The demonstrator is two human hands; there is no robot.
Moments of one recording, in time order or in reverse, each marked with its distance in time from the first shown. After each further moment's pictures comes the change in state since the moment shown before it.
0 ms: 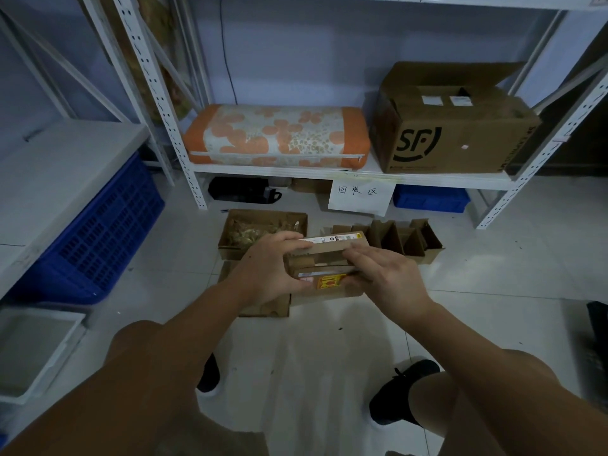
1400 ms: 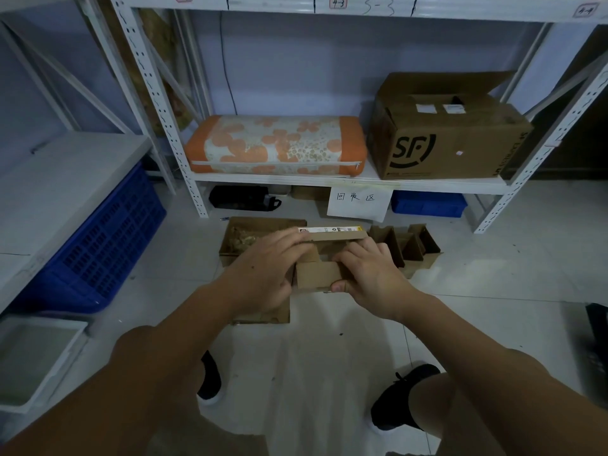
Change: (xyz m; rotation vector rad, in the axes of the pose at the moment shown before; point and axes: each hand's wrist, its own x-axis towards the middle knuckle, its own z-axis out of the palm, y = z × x) left_hand -0.010 0.015 -0.023 0.416 -0.078 0.322; right_hand 0.022 -0.010 -0.005 0.060 -0.423 0.202
